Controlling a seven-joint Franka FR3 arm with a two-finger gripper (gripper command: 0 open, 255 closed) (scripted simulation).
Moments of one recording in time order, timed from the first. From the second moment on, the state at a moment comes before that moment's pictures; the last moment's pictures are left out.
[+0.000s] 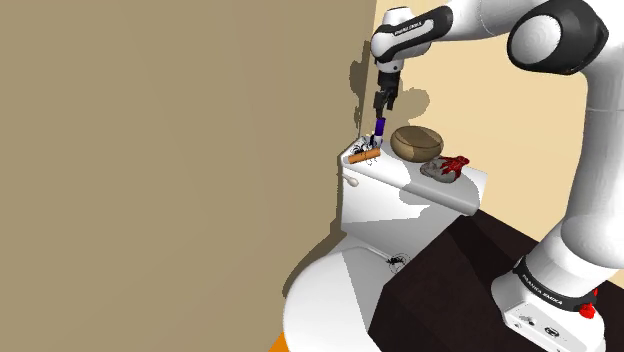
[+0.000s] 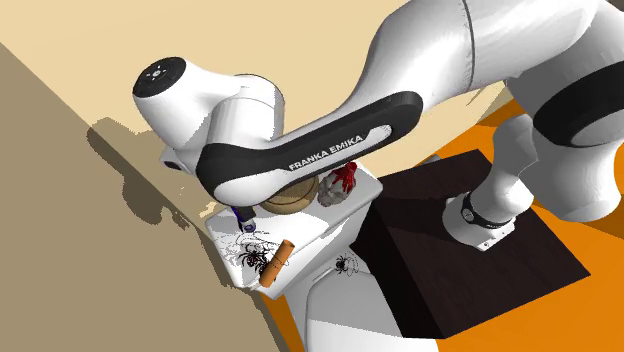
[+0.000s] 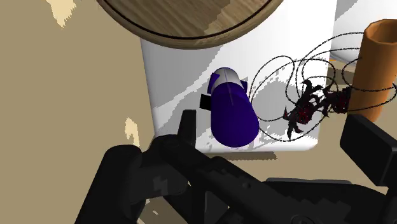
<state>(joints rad) -0.09 0.43 -0.19 -1.55 0.05 1.93 -0.52</state>
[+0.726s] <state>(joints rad) -0.11 0.53 -0.18 -1.51 0.06 1.99 -0.53</state>
